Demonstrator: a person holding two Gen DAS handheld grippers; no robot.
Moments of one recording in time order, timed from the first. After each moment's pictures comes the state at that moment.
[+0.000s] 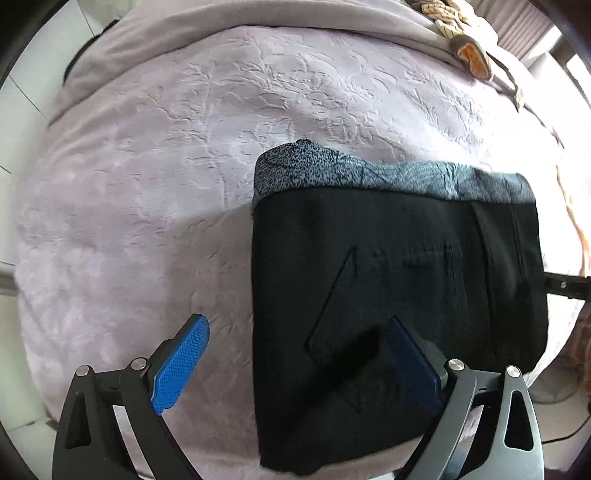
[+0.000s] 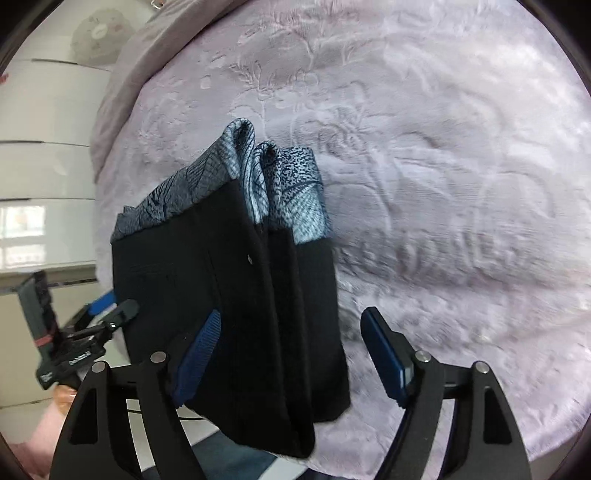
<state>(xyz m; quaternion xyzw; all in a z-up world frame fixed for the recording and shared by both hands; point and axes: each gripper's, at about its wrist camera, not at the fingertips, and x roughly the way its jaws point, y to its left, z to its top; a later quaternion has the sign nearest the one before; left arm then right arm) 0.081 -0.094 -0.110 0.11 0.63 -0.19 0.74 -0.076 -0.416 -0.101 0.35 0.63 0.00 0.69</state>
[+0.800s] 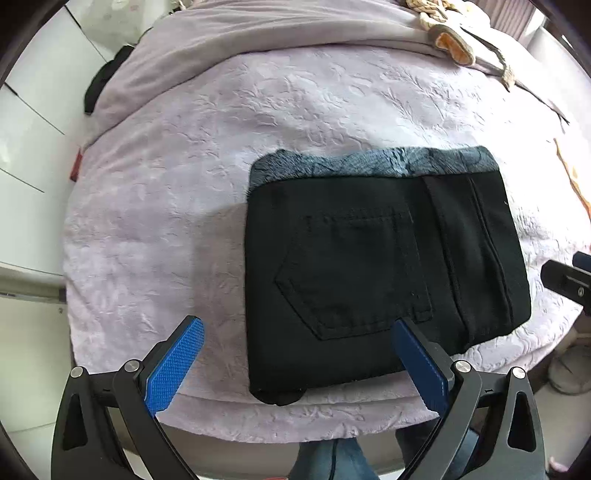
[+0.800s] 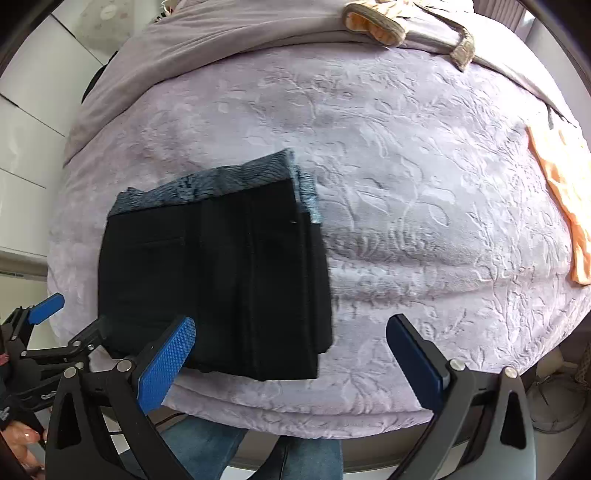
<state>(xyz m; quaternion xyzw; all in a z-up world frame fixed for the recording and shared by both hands) 0.033 -0.110 -0.055 0.17 0.61 -0.15 0.76 -0.103 -0.356 -0.013 0.20 0.62 -0.11 0.75</state>
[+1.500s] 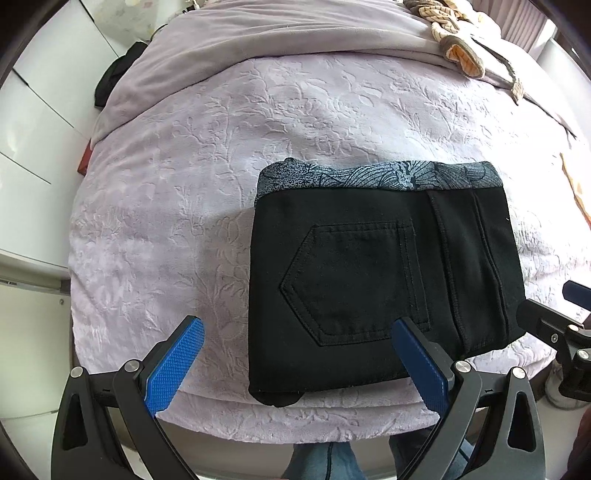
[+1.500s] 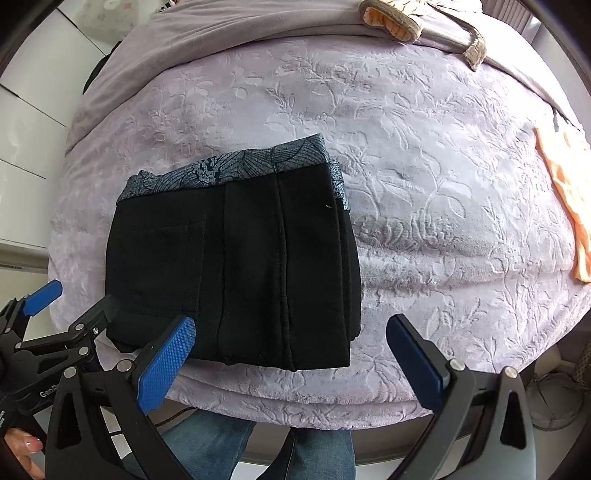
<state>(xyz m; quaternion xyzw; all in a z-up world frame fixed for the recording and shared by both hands) 0.034 -0.109 -0.050 0.16 0.61 -0.14 0.77 -0.098 -0.331 -0.017 0.20 0.63 -0.11 0.74</state>
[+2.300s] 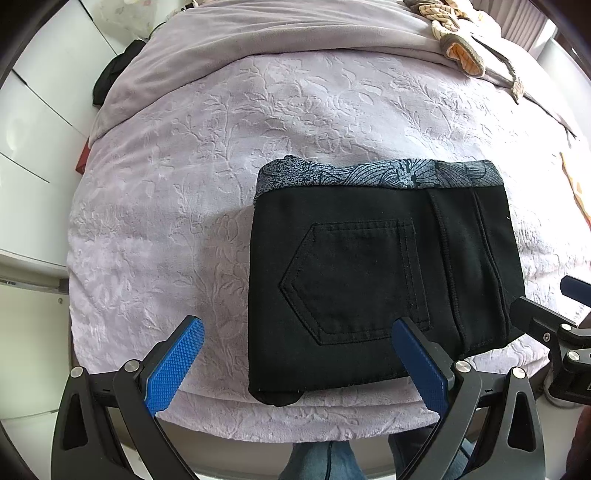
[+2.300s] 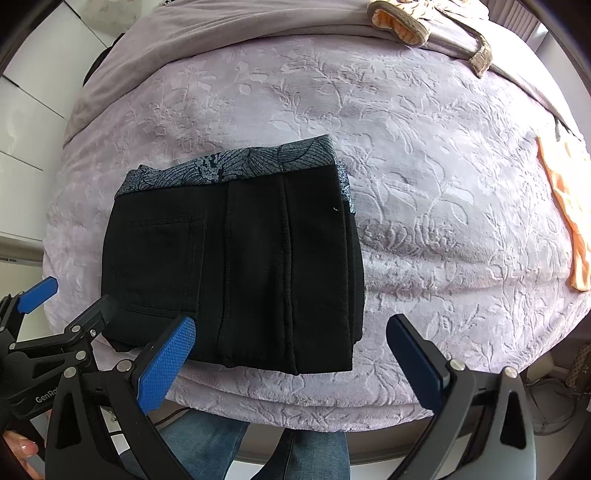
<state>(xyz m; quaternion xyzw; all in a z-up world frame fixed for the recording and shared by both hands) 0.036 -0.109 -0.051 0.16 0.61 -0.14 0.76 -0.091 -0.329 -0.020 0.18 0.64 -0.11 0.74</state>
